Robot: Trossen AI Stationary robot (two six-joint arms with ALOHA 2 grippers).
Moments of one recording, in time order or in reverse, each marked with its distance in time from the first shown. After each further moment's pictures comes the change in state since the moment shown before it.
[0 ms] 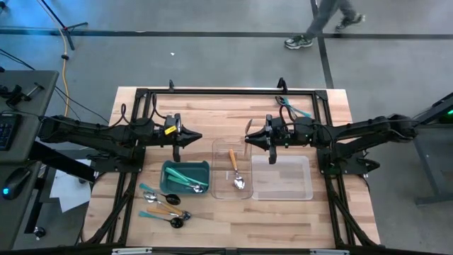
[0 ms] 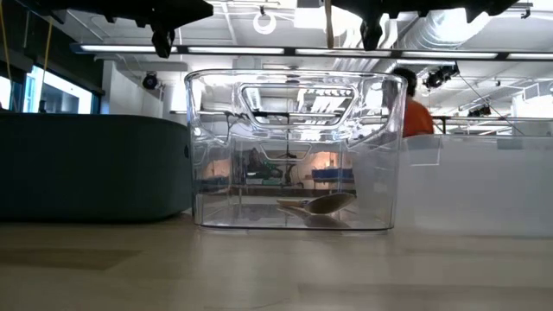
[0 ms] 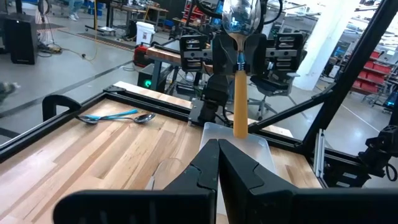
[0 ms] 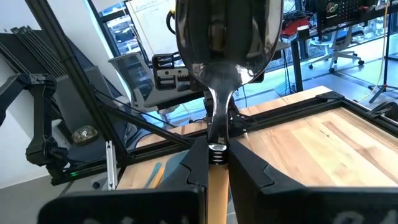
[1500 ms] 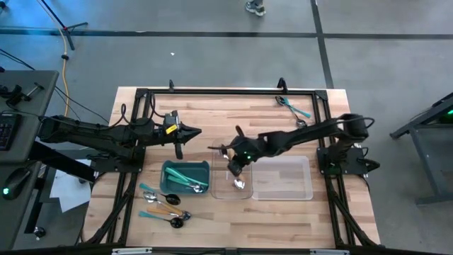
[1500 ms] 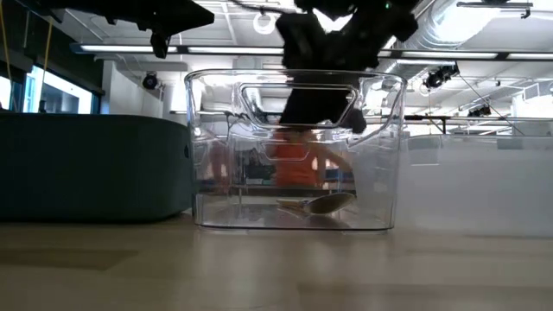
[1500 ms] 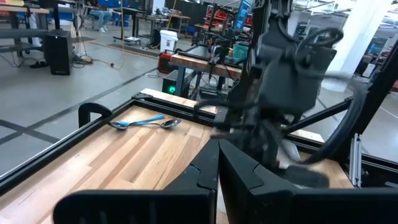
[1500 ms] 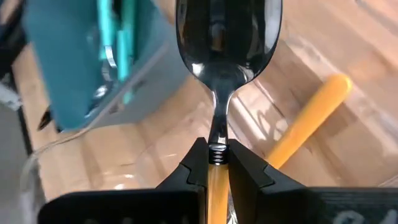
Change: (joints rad) left arm 0.000 0.000 0.000 -0.001 -0.106 0.054; right arm 0.043 0.624 0.467 -0.695 -0.047 0.500
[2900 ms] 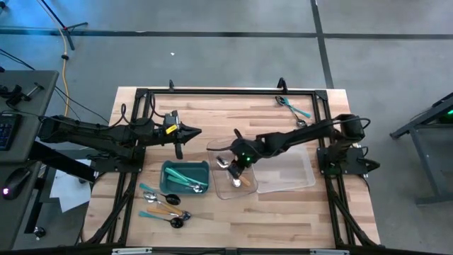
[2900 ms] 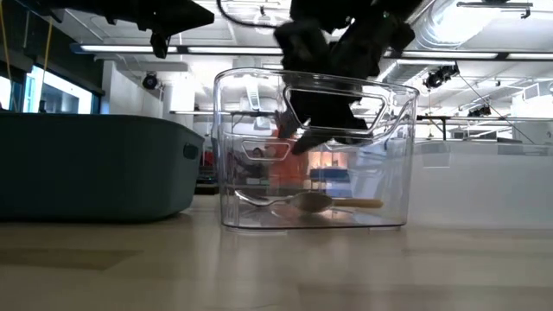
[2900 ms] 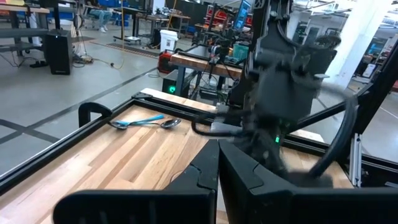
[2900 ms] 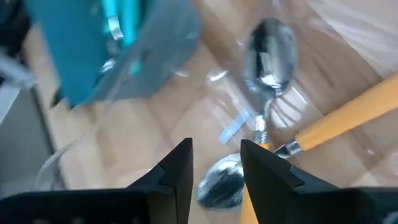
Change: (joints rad) left arm 0.000 0.000 0.000 -0.001 -0.001 -0.002; right arm -0.012 0.014 -0.002 -0.011 -0.115 0.016
